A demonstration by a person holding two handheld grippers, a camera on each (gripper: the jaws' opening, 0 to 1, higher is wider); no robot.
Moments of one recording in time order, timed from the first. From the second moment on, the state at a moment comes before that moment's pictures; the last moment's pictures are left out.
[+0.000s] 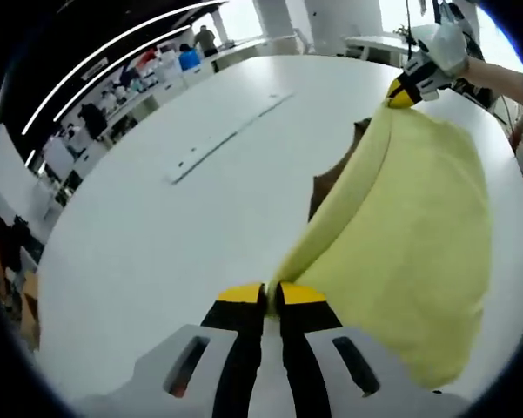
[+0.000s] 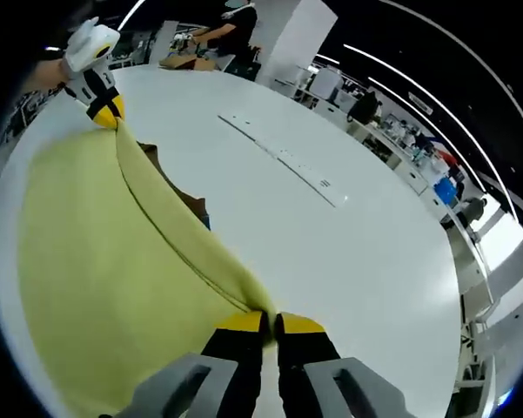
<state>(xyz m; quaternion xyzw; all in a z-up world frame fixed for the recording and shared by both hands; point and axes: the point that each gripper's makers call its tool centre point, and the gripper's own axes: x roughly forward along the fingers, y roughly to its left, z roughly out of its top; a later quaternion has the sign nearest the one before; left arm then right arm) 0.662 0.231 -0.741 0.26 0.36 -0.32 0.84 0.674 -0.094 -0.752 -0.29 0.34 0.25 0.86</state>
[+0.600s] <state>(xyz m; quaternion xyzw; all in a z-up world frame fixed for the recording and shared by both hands) 0.648 0.230 -0.724 0.29 0.31 -0.36 0.83 0.661 -0.078 -0.740 -0.30 0.31 0.31 0.85</state>
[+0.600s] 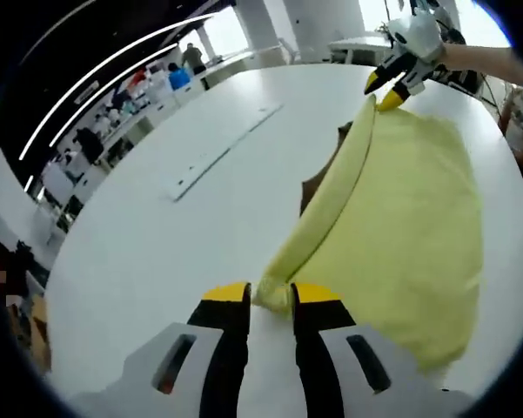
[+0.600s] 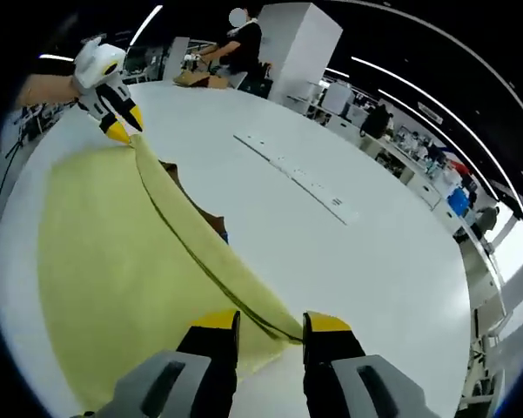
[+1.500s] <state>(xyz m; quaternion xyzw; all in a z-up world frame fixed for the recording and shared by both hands) 0.657 0.238 -0.736 0.39 0.28 -0.36 0.80 0.668 -0.098 -0.741 -0.36 0.29 0.28 0.84</state>
